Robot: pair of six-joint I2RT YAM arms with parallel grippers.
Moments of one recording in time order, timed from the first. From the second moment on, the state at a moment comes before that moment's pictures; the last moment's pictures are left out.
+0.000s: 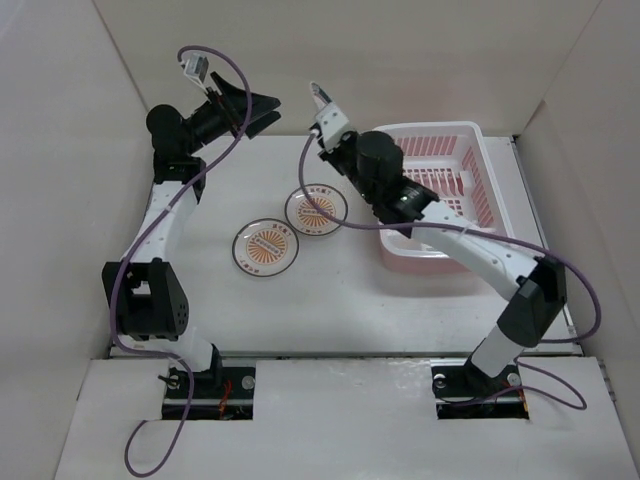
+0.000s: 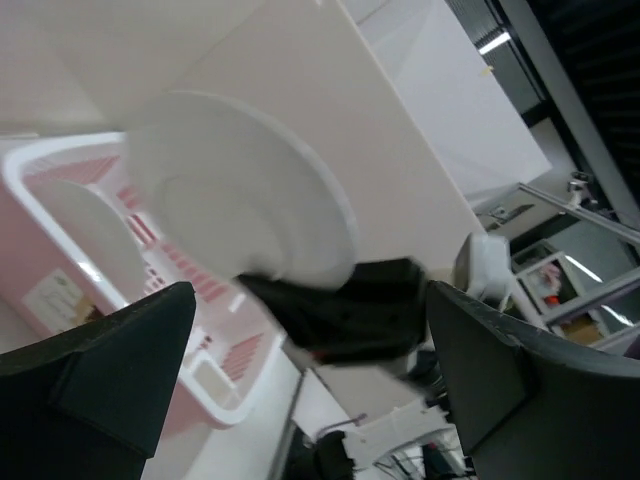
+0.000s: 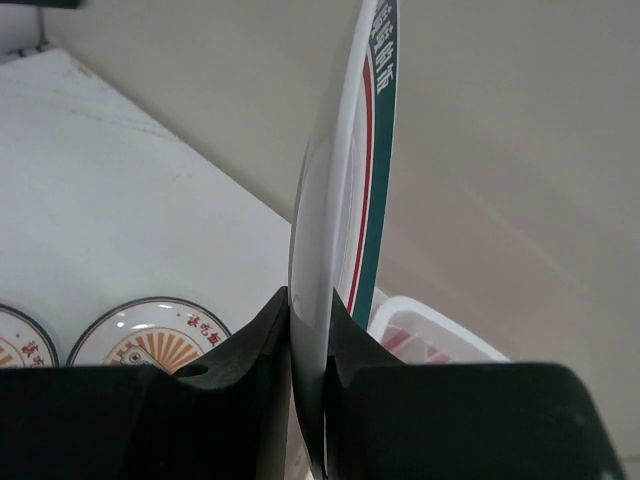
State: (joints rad) left arm -0.04 1.60 1.42 0.64 0.97 -1.38; right arm 0.79 1.66 1.57 0.06 0.33 -0.50
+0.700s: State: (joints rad) left arm -0.18 1.65 1.27 0.39 0.72 -0.97; right arm 0.27 1.46 1.39 -0.07 -0.03 -0.08
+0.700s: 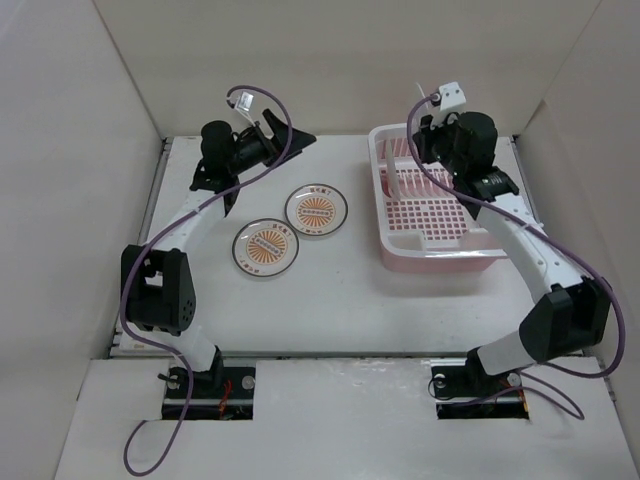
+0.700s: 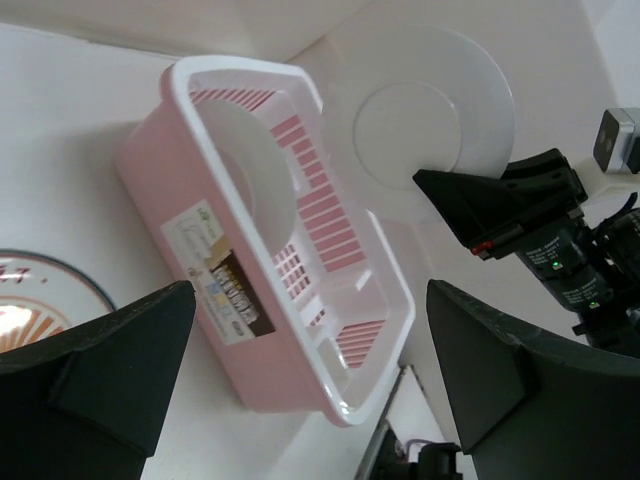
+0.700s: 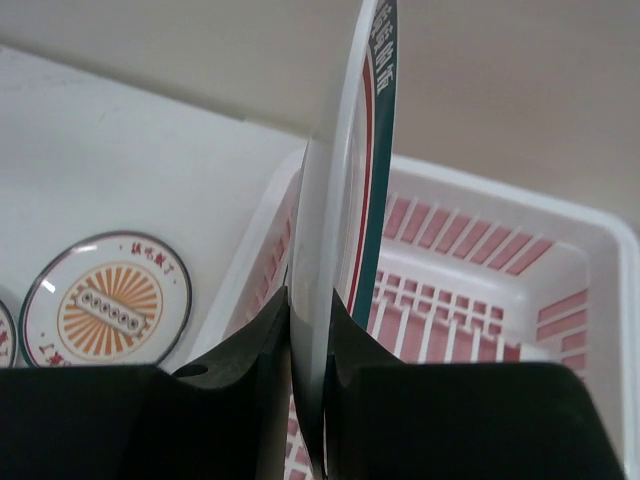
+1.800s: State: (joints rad) left arm -0.21 1.64 1.27 0.18 0.58 -0.81; right arm 0.26 1.57 1.24 -0.10 0.03 0.05
